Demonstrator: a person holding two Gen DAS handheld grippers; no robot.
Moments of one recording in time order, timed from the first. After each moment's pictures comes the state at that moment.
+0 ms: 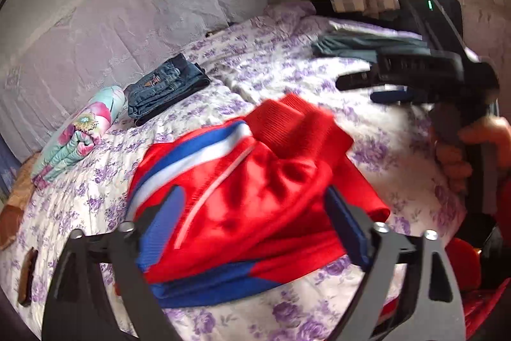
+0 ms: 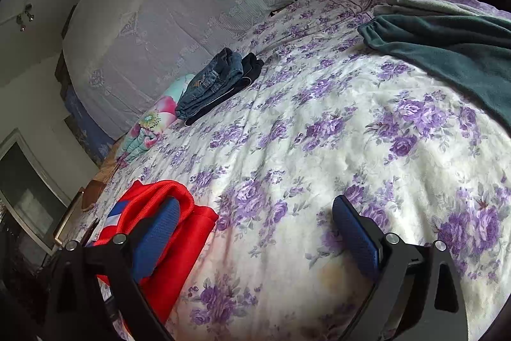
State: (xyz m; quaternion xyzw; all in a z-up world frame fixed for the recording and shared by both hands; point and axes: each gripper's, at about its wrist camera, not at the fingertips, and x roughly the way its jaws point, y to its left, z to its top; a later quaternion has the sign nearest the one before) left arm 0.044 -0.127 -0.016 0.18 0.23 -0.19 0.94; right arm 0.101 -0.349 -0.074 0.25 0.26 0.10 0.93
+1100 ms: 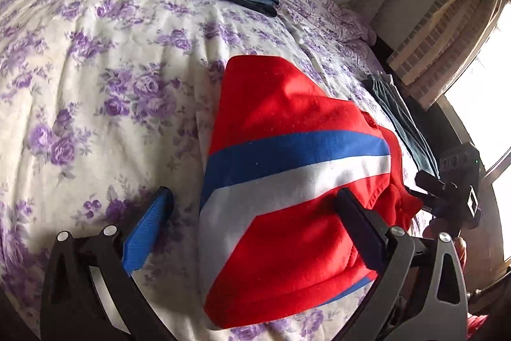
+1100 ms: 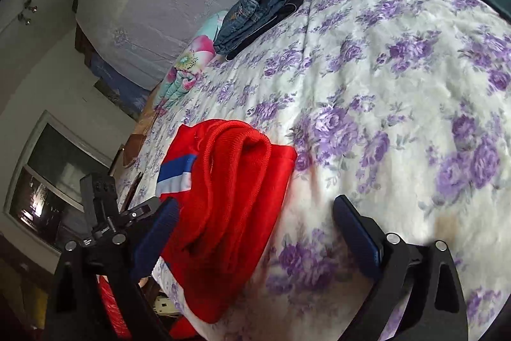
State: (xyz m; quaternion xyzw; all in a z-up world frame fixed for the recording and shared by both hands) left arm 0.157 0.006 -0.066 -0.14 0.43 -0.24 0.86; right arm 0.132 -0.292 -0.074 0.27 0.39 0.22 0.85
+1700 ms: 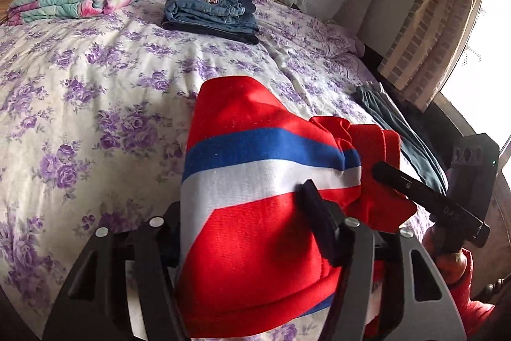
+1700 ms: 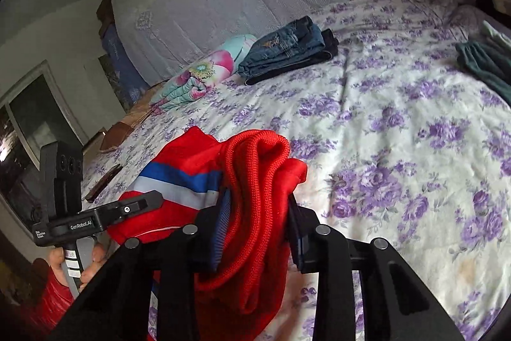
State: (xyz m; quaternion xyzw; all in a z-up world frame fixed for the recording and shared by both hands) left arm 0.136 -0.013 -0.044 -0.12 0.36 -0.23 0.90; right arm 0.109 -0.241 -0.039 0.14 0.28 0.20 0.93
